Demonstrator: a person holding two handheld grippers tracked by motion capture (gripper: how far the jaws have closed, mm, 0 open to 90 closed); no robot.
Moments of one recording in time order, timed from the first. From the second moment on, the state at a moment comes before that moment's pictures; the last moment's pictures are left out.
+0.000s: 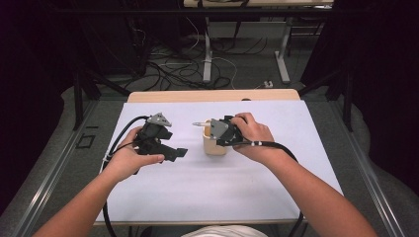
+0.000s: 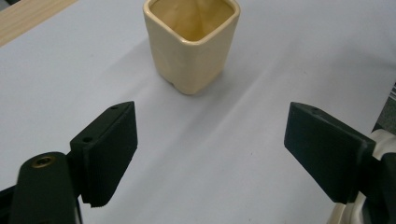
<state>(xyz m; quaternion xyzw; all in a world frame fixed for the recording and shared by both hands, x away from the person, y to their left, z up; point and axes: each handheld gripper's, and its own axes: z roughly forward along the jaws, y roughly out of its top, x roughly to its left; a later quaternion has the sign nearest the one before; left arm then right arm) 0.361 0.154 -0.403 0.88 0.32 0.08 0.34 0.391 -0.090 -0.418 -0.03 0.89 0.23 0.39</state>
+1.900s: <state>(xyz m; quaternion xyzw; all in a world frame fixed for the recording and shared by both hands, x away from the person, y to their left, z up) 0.361 0.160 -0.433 0.88 0.33 0.08 0.34 0.436 -0.096 -0.470 0.24 0.85 0.42 0.19</state>
